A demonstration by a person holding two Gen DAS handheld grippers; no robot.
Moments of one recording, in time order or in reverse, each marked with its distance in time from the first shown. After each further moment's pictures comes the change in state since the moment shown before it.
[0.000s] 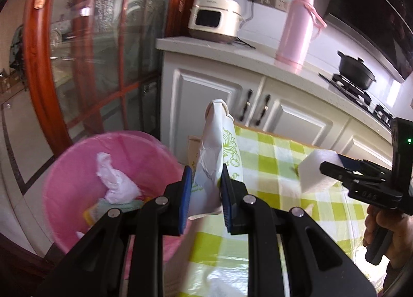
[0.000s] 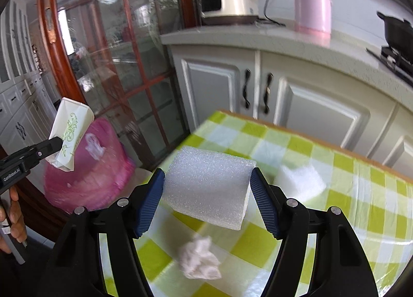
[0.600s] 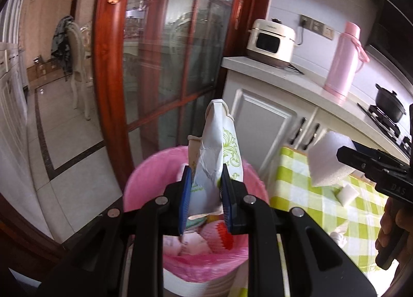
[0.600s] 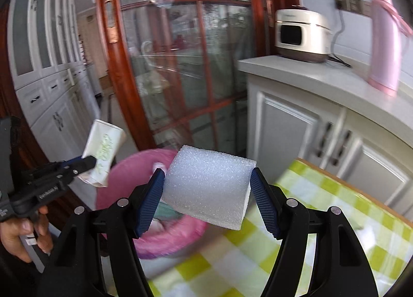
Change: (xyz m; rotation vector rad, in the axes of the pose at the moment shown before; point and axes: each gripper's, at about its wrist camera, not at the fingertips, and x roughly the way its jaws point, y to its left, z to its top) left arm -0.054 0.106 0.013 -0.127 -0.063 0.190; right arm 0.011 0.131 0.064 -0.160 -0.074 0.224
